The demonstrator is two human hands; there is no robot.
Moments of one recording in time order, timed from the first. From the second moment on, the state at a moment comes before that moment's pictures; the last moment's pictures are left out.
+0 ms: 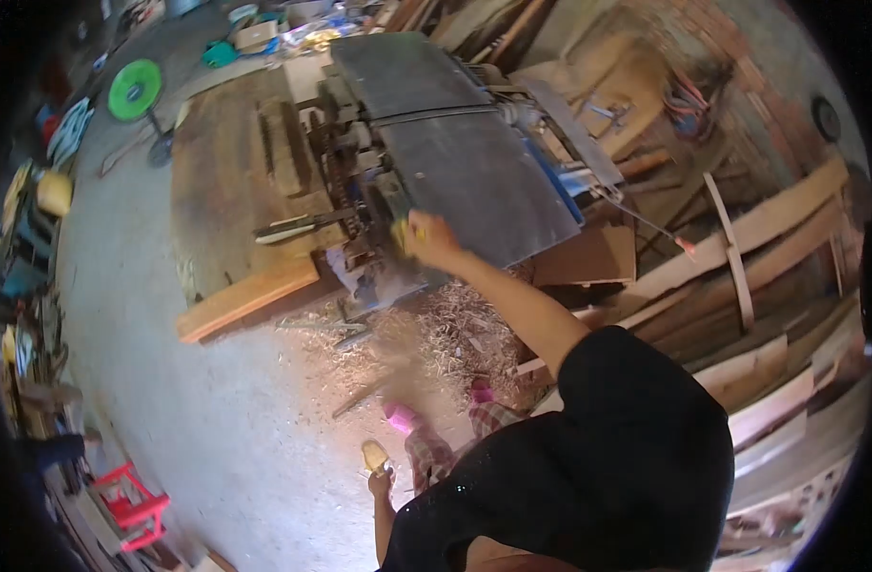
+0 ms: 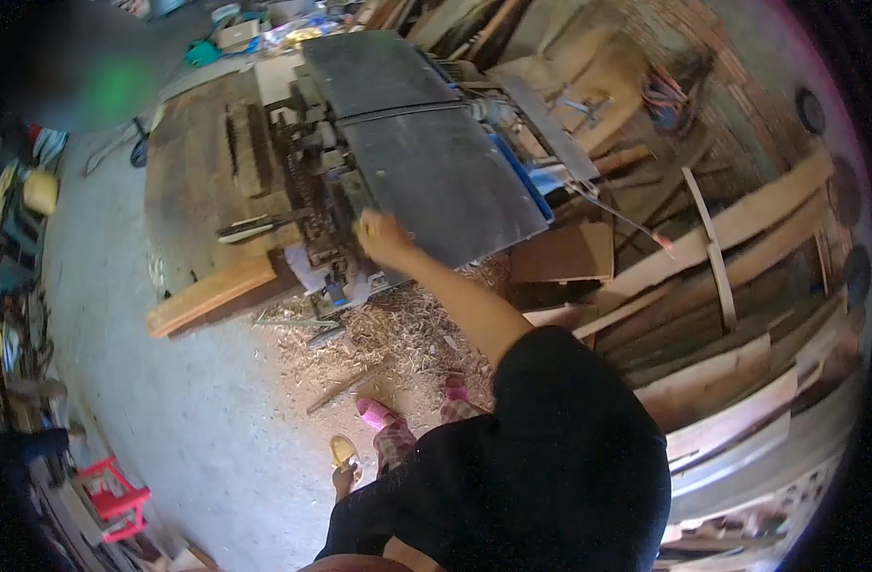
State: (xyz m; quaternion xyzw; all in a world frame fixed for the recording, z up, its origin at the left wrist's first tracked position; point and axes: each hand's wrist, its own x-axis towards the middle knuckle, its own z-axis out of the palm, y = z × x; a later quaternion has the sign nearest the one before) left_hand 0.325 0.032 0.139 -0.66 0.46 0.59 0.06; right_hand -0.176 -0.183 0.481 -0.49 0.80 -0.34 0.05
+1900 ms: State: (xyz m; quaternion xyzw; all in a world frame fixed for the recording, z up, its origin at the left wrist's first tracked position) left_hand -0.273 -0.080 0.638 -0.20 0.92 0.32 -0.08; right_hand -0.473 0.088 0.611 -0.37 0.67 -0.58 0.29
